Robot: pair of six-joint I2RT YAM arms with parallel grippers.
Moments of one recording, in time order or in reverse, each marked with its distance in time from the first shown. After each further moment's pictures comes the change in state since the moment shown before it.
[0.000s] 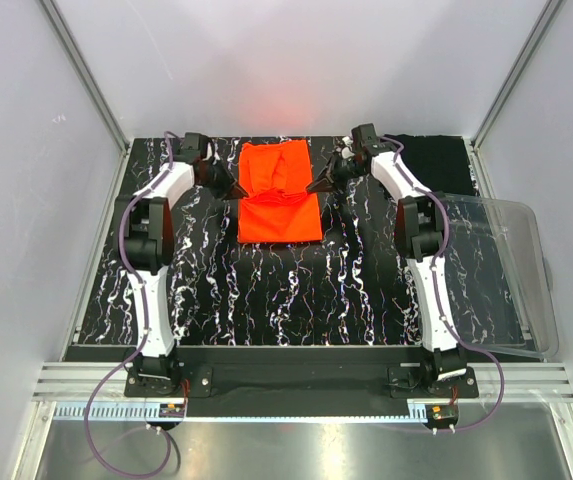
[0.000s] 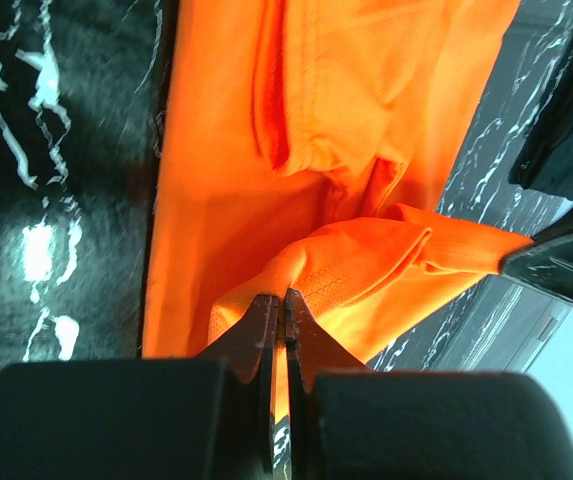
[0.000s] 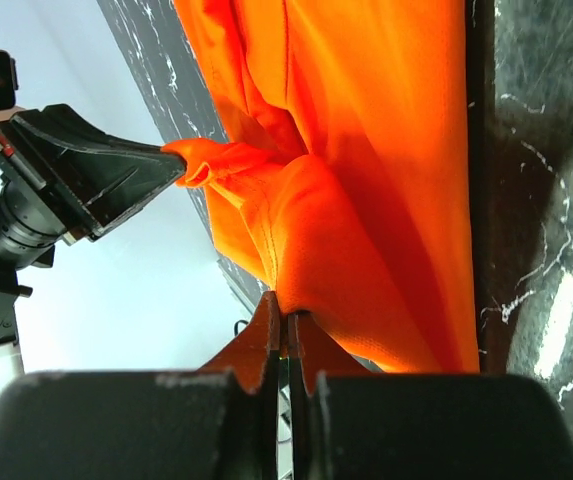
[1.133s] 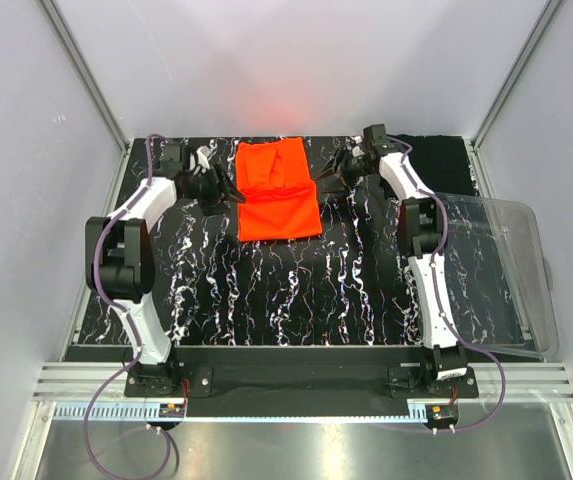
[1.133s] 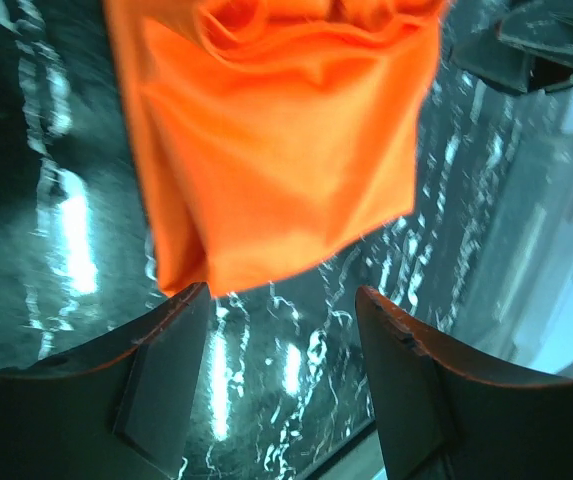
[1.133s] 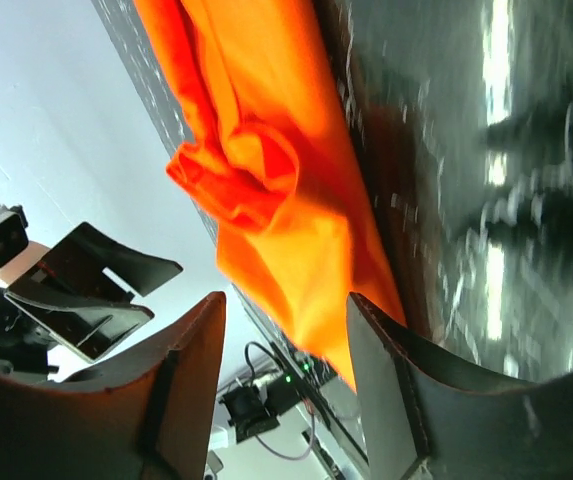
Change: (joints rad) left arm 0.040 -0.301 -0.300 0.039 0.086 0.199; right arm -0.061 0.179 0.215 -0.013 -0.038 0.035
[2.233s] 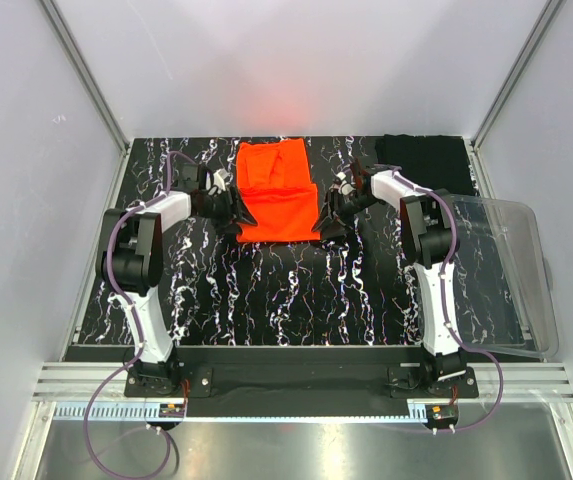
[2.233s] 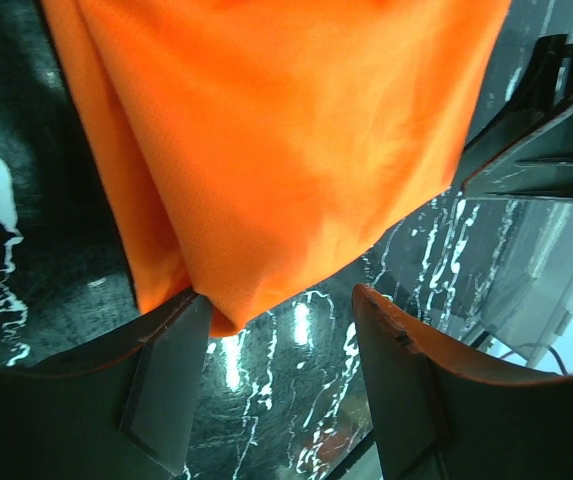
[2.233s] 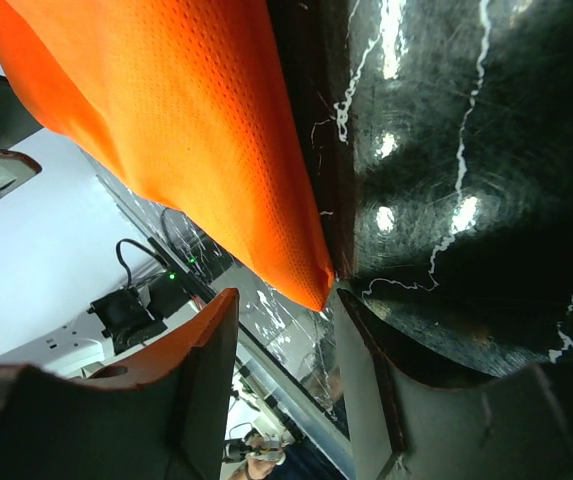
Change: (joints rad) left arm -0.063 0.058 -0.169 0.159 0.059 0.036; right arm 0.088 -0.362 -0.688 -0.047 0.070 -0.370
